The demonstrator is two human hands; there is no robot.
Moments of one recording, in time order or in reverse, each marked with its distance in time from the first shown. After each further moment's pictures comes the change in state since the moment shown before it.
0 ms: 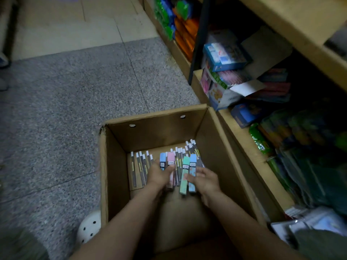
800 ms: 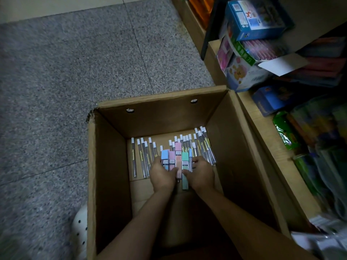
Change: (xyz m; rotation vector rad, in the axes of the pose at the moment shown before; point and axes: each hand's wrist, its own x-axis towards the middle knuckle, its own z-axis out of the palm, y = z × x) left_hand 0.031 -0.053 0.030 0.193 0.276 -0.054; right_hand 0.050 0.027 0.035 -0.864 0.051 -0.299
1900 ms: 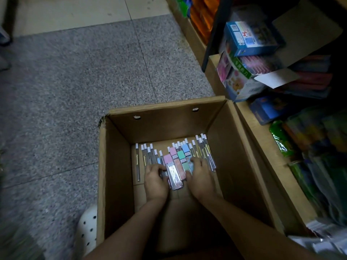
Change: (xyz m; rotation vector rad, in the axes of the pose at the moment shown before) left_hand 0.000 -0.022 -0.025 0.102 0.060 0.256; right_hand -0.008 0.001 -0.005 -0.187 0.044 -0.259
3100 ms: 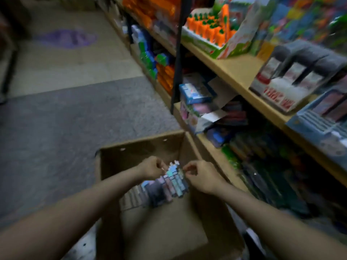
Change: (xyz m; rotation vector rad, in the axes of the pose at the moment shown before) left_hand 0.001 0.159 -0.106 0.333 -0.682 0.370; right_hand -0.076 -0.030 -0.188 0.133 -0.010 -0.132
